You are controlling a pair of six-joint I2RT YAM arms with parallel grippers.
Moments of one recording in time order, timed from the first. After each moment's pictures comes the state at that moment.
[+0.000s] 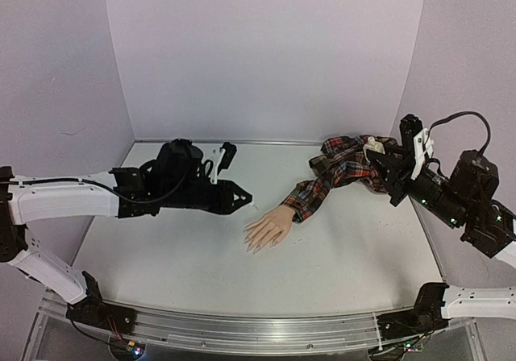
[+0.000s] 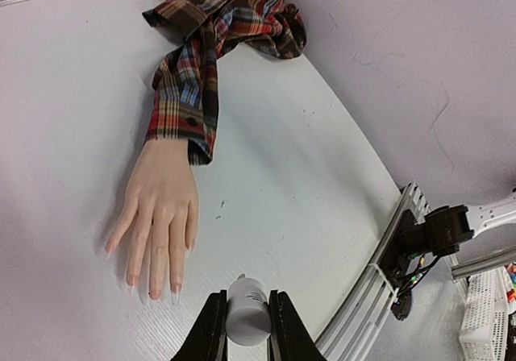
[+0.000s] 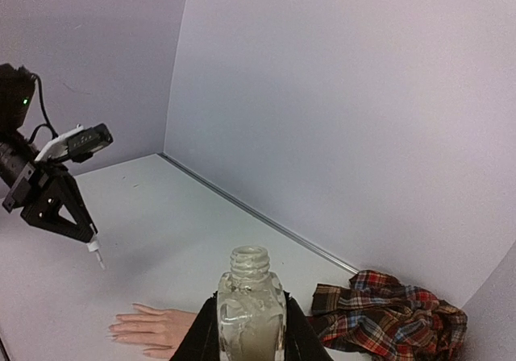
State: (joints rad) left arm -0.99 1.39 1.05 -0.13 0.12 -0.56; right arm 0.94 0.66 0.83 -0.16 0.31 -0.23
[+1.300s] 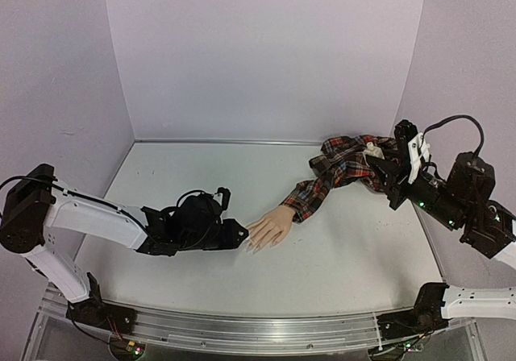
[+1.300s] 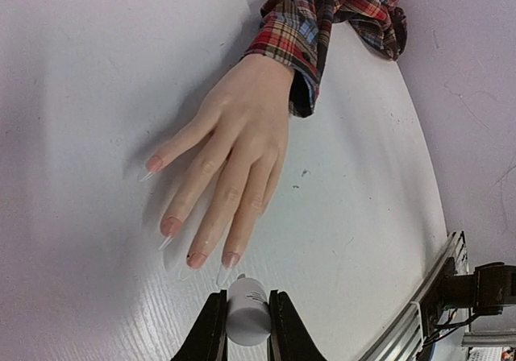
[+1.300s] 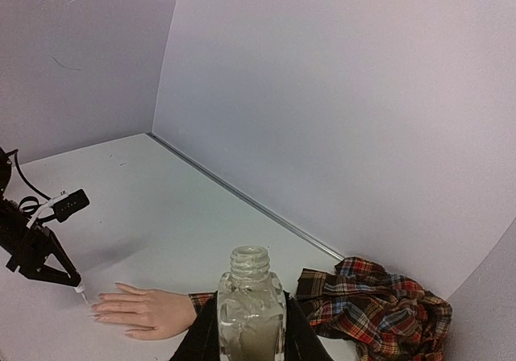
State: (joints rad) left arm -1.11 1.56 0.78 0.16 -0.15 -0.91; right arm 0.94 0.66 0.82 -0.20 0.34 -0.27
